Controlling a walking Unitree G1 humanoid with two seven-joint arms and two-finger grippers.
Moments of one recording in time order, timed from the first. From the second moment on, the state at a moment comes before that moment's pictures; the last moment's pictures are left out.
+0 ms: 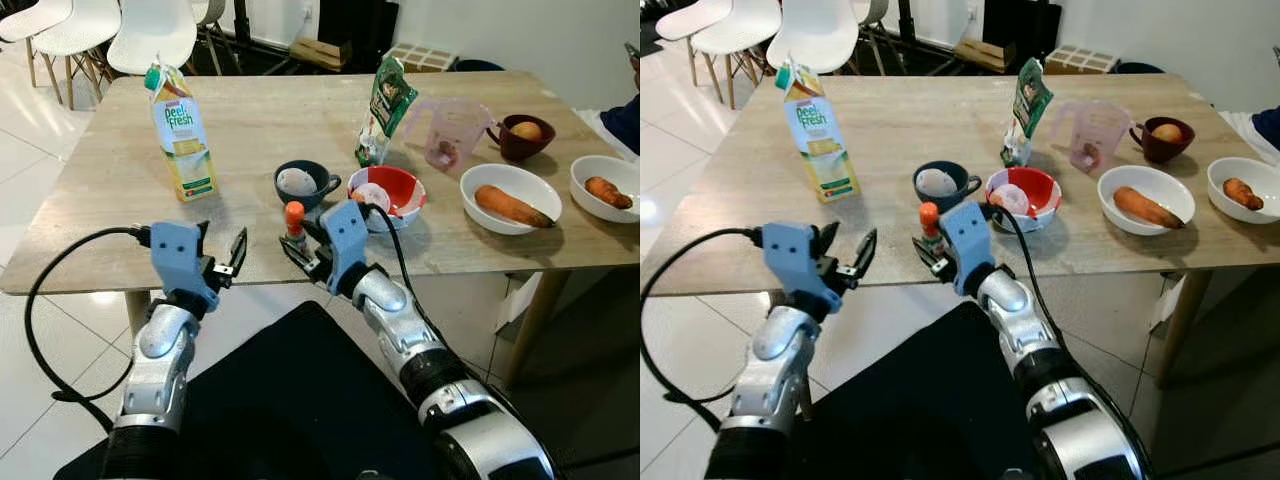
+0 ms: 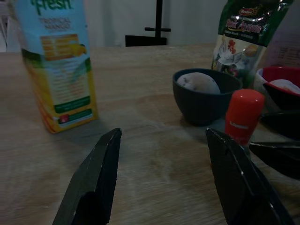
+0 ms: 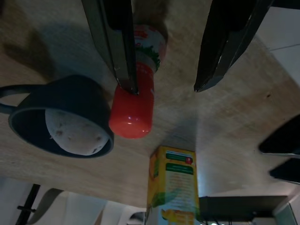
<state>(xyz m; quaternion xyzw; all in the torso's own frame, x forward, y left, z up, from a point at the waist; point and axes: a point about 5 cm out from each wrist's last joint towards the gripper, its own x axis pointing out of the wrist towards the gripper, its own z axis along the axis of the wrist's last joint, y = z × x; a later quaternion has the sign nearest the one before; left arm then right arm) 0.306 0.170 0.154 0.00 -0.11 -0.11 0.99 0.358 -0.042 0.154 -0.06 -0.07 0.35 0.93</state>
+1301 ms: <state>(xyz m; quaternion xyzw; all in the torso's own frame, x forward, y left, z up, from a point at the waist) 0.310 0.163 0.160 -0.01 -0.11 -0.14 0.98 0.381 -0.028 0.172 0.02 -0.03 0.28 0.96</state>
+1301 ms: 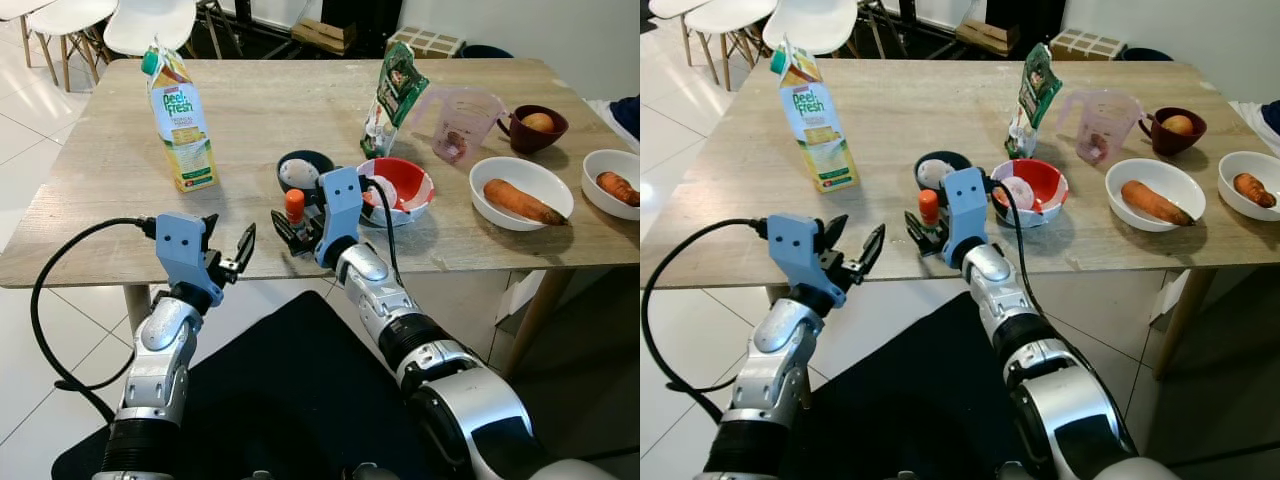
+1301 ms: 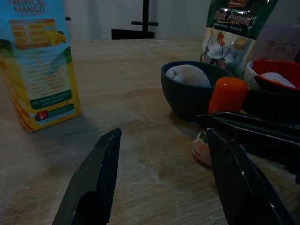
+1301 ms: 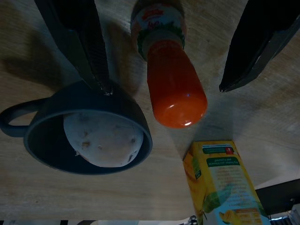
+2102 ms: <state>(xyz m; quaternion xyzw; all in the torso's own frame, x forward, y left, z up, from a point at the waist) 0.310 0.162 0.159 0.00 -0.11 -0.15 0.98 0.383 -0.021 0.179 0.02 -0.04 0.26 0.96</state>
